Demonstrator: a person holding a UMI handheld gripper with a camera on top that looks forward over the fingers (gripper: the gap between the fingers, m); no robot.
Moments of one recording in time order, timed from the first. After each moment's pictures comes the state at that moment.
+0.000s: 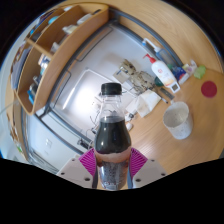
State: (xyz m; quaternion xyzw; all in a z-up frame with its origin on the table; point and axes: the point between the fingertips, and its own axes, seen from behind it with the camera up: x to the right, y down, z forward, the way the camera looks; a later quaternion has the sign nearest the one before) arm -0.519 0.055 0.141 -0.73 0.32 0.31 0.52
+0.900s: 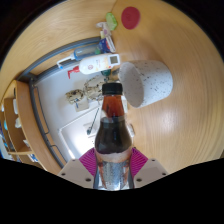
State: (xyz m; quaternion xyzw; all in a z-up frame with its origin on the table) arm -0.466 0.105 0.134 -0.44 0.64 0.52 0.35
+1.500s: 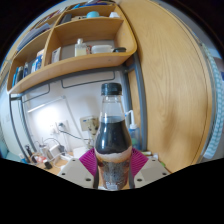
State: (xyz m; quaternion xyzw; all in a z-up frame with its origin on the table) arm -0.245 0.060 0.231 -0.76 0.22 -0.06 0.61
